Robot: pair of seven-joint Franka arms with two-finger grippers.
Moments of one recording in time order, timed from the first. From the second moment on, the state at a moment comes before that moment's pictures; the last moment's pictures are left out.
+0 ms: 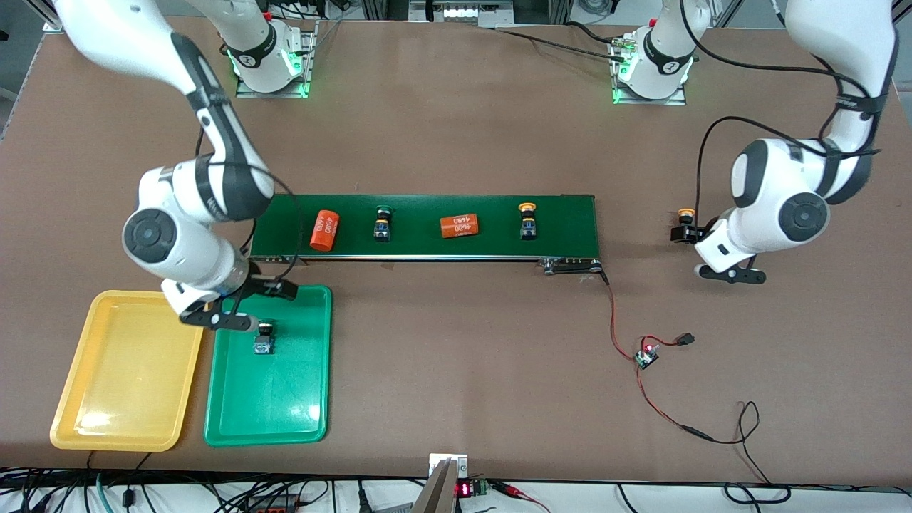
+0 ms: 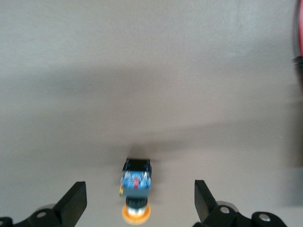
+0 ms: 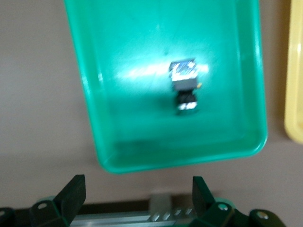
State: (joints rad) left arm 0.03 0.32 -0.03 -2.14 0.06 2.24 0.06; right arm 0.16 0.48 0.11 -1.67 -0.02 2.15 0.39
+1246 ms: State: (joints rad) left arm 0.03 0.37 0.01 -2.29 0.07 2.43 0.17; right arm 0.22 0.42 0.30 -1.93 -0.02 2.24 0.71
